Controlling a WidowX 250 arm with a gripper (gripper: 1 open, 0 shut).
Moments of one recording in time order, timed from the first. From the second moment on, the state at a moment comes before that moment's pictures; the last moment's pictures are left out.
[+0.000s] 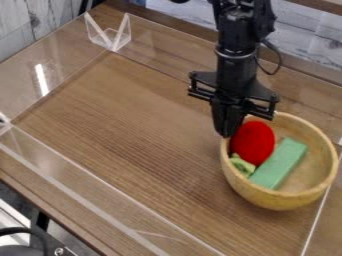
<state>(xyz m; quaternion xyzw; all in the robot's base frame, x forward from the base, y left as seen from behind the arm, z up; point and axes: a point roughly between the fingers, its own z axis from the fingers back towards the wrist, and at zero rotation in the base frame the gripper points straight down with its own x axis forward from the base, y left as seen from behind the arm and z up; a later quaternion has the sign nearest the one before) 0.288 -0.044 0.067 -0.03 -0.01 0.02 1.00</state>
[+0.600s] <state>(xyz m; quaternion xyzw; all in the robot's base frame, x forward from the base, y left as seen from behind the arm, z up) 0.294 -0.037 0.065 -0.03 -0.01 0.00 1.00</state>
